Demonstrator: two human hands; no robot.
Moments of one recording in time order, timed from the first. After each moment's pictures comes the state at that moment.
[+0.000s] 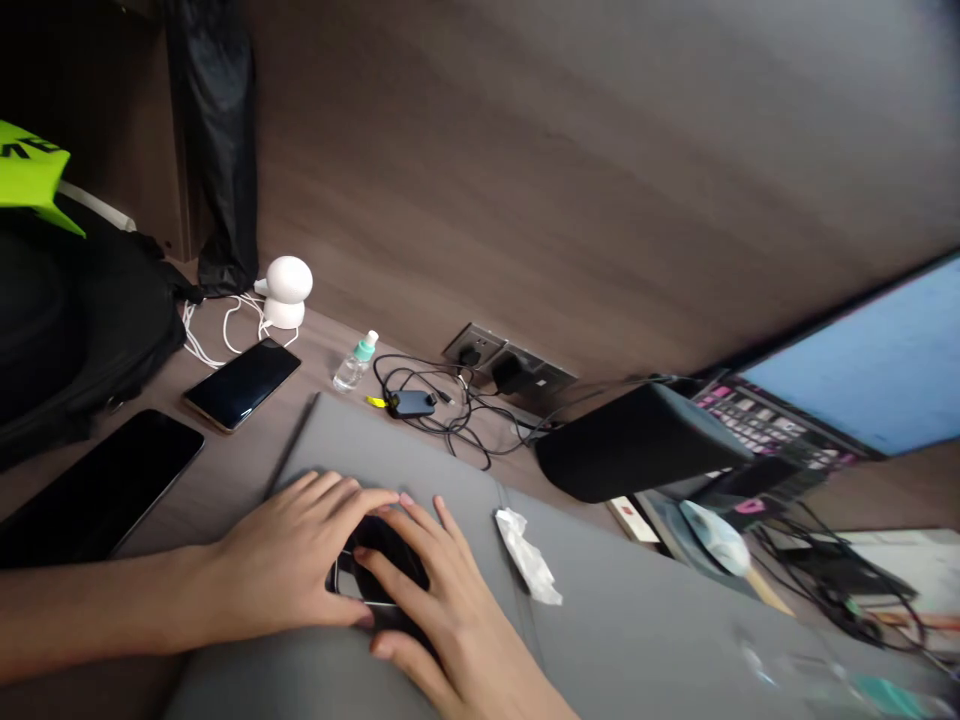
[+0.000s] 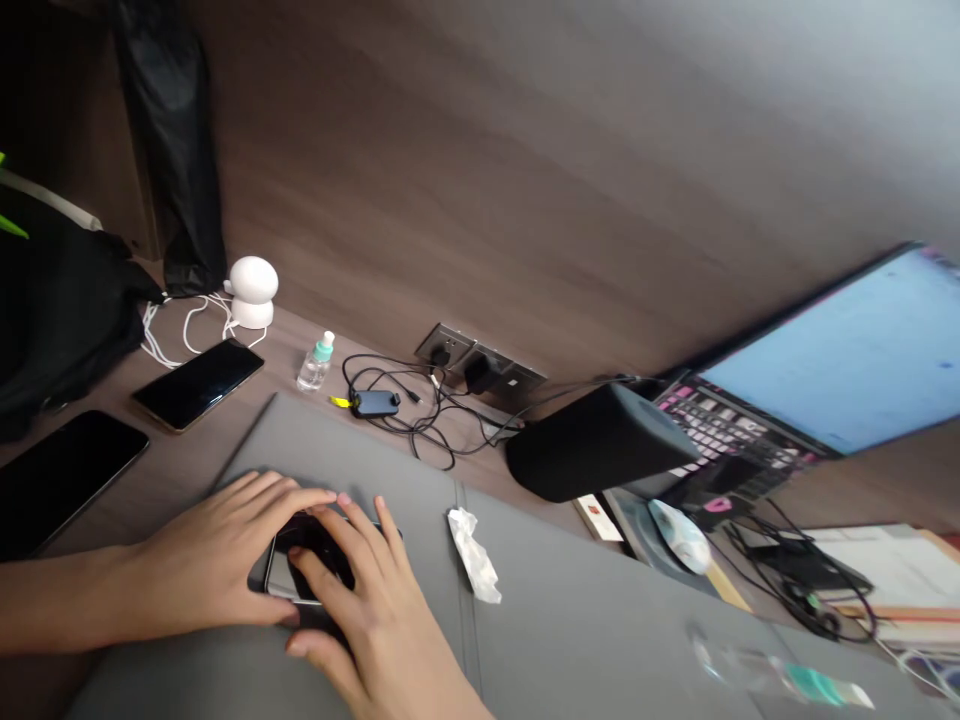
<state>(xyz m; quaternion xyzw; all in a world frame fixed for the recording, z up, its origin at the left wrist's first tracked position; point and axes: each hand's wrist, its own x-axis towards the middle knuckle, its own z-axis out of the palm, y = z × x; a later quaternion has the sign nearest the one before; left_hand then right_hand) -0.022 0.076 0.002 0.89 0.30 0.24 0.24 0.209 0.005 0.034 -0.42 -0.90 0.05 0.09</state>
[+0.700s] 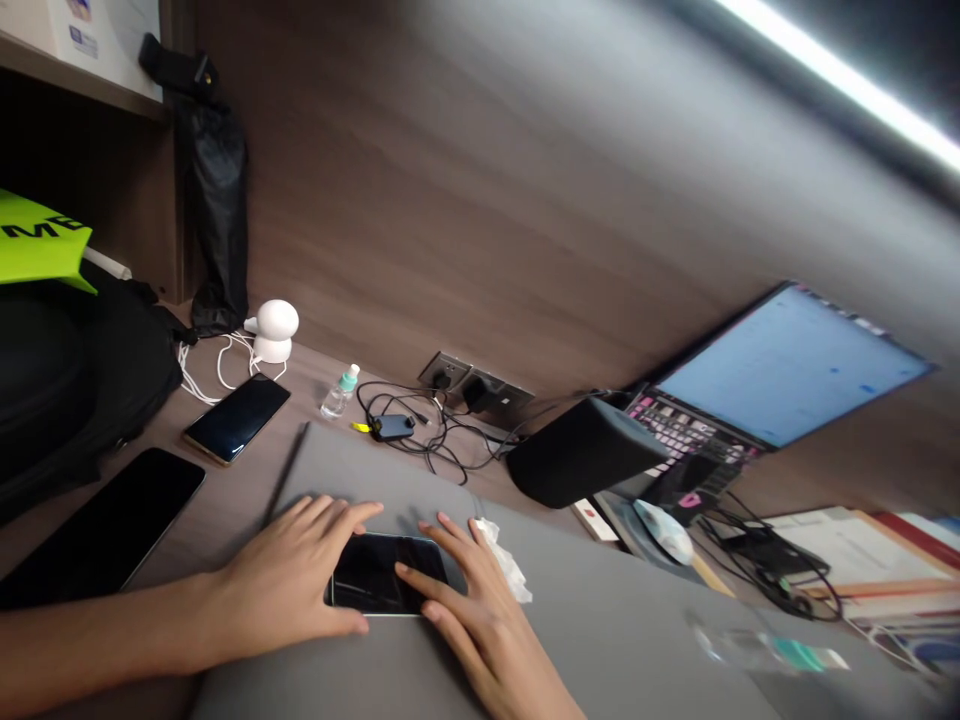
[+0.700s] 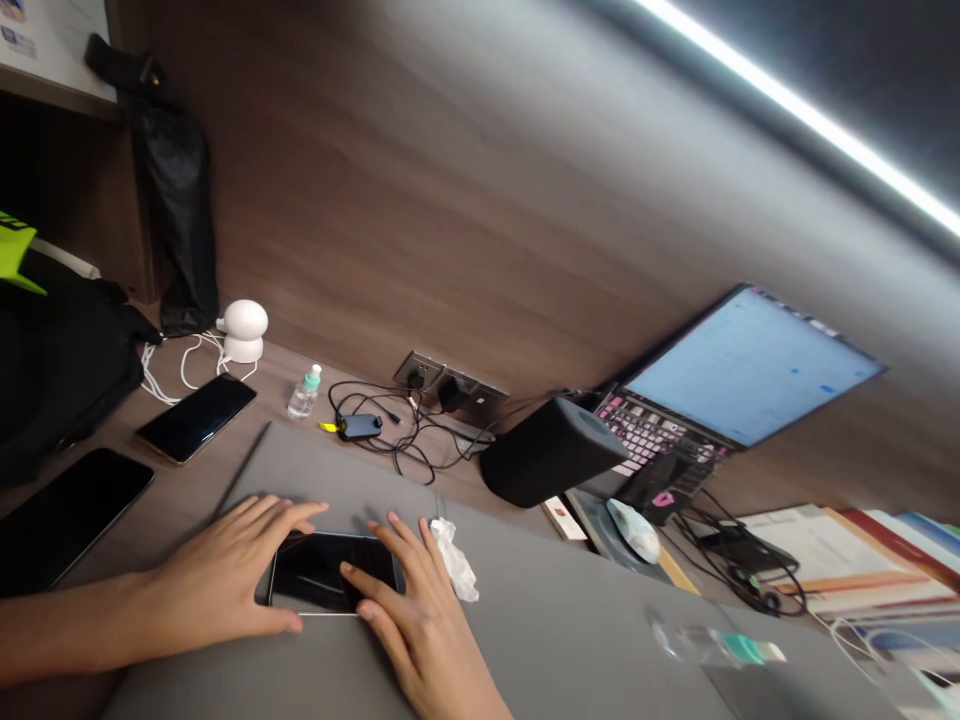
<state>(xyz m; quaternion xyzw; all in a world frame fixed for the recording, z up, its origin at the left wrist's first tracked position) -0.025 0.075 0.009 0.88 0.34 0.20 0.26 0.240 -0.009 0.029 -0.55 -0.83 0.01 0.09</state>
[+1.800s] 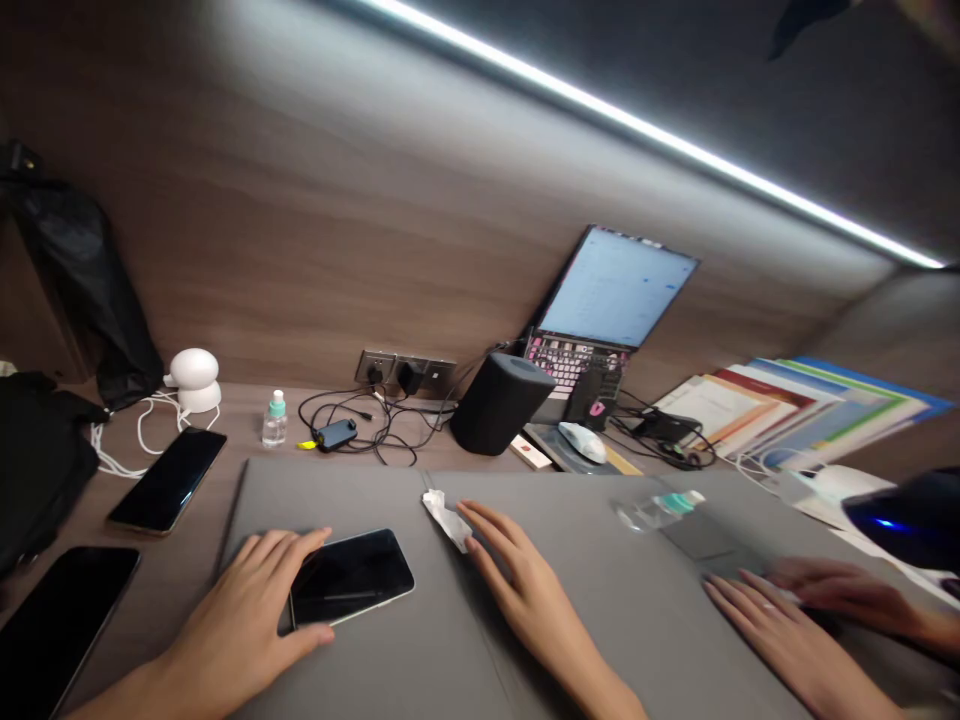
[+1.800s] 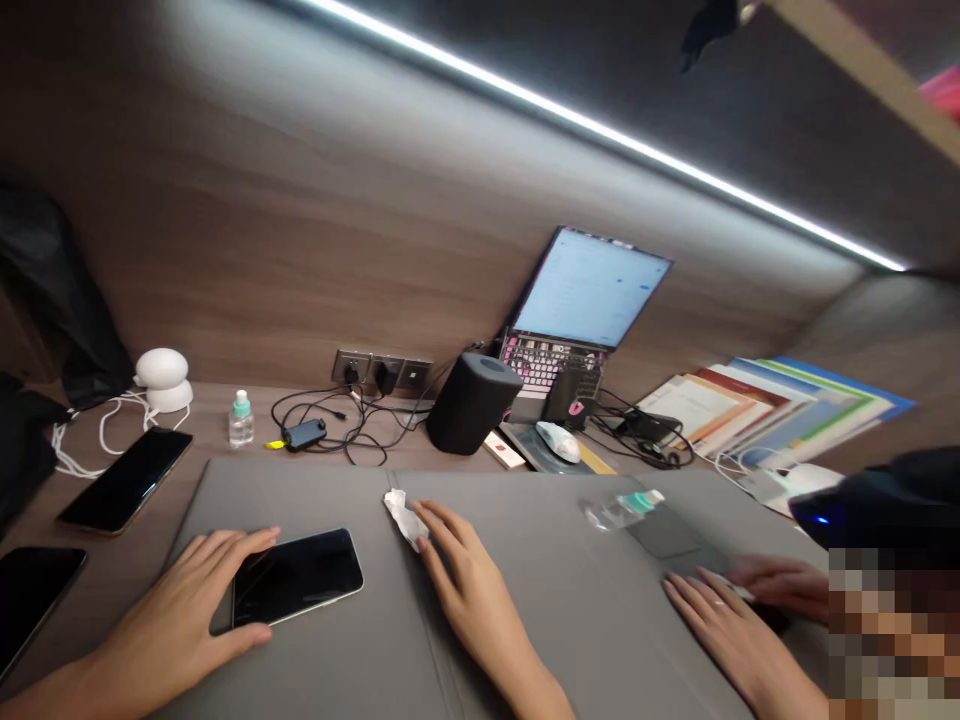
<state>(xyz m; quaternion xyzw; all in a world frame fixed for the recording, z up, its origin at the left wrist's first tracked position) -0.035 0.087 -0.008 0.90 0.34 0.18 0.21 0.309 -0.031 -0.003 -0.70 -0.65 -0.01 0.28</state>
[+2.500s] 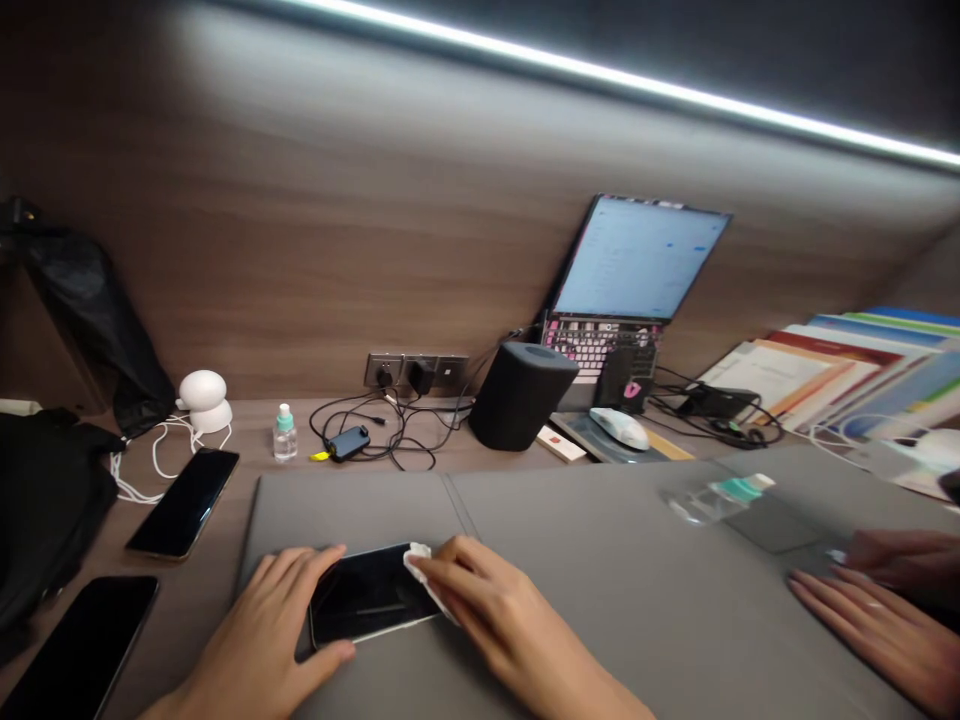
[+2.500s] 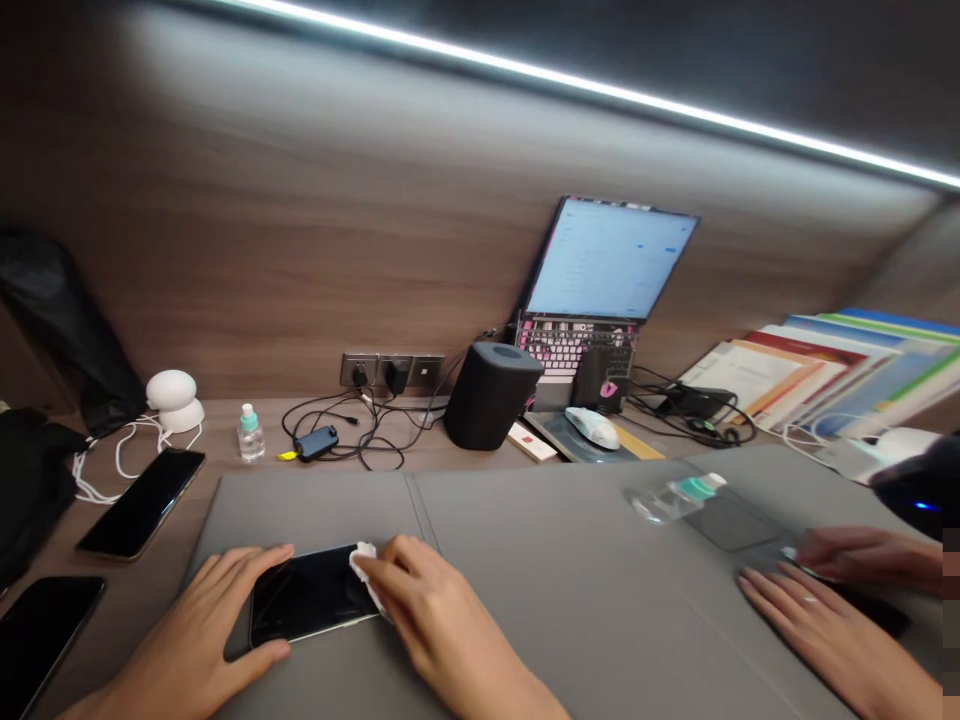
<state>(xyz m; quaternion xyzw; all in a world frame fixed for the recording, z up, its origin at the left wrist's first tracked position) -0.036 0.089 -0.011 0.90 0.33 0.21 0.17 0.248 -0.017 0.032 -0.57 -0.77 0.08 0.27</state>
